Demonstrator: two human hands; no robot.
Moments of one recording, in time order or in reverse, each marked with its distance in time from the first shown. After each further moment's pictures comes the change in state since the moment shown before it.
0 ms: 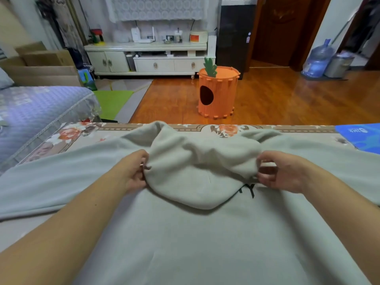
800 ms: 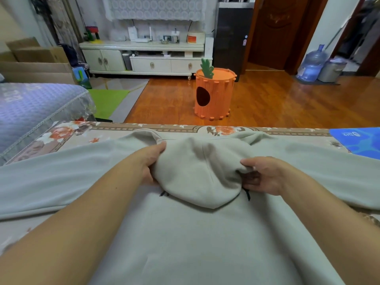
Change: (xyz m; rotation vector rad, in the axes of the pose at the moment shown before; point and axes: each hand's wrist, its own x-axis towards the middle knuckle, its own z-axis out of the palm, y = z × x) left_hand -0.001 0.014 0.052 0.051 -0.074 -0.108; right_hand 0.008 0.004 0.032 -0.031 0.022 0.045
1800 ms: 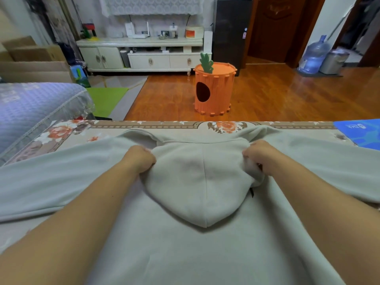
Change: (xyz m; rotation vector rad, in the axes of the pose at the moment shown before) left_hand 0.041 -0.005 -0.031 0.713 0.302 0.400; right_hand 0.066 -0.023 0.002 -0.616 0.341 -0.233
